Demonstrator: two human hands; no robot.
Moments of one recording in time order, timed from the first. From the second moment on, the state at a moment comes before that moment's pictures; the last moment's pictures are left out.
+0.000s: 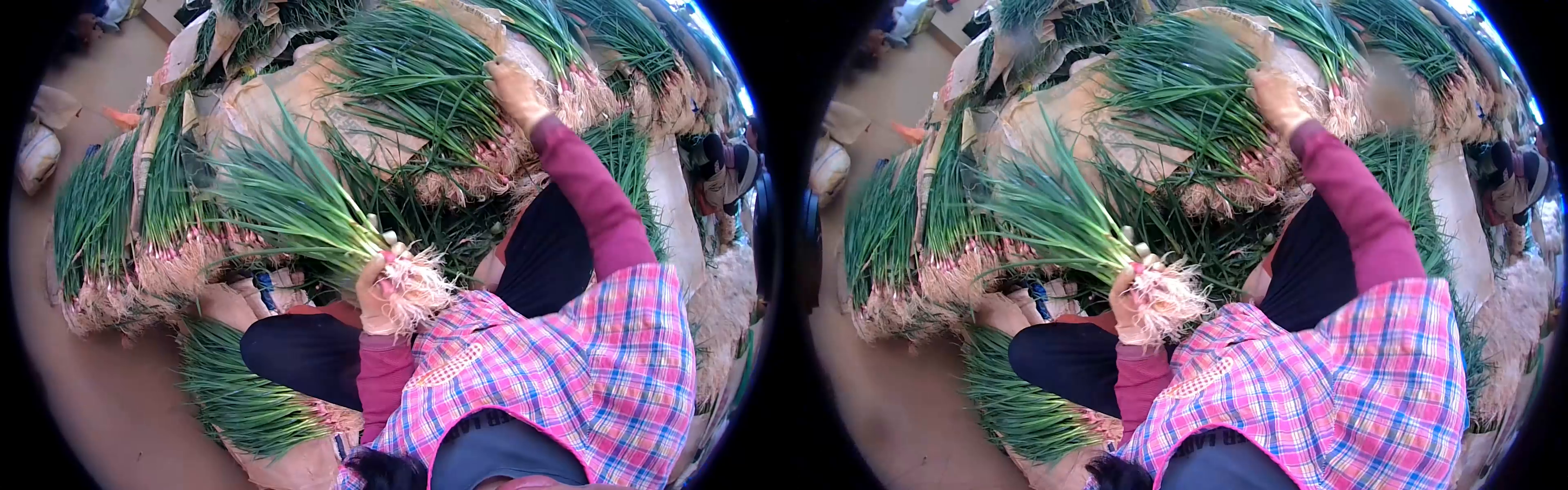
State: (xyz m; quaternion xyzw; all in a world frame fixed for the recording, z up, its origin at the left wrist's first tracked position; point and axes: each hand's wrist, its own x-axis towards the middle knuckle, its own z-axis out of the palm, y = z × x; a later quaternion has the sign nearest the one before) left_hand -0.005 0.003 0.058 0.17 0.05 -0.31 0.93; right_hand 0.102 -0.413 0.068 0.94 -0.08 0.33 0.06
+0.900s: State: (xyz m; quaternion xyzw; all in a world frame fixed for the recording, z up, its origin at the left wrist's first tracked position) left_hand -0.012 -0.019 0.049 0.21 0.12 -0.37 0.90; right_hand 0.033 -0.211 -0.003 0.36 -0.08 -0.03 -0.93
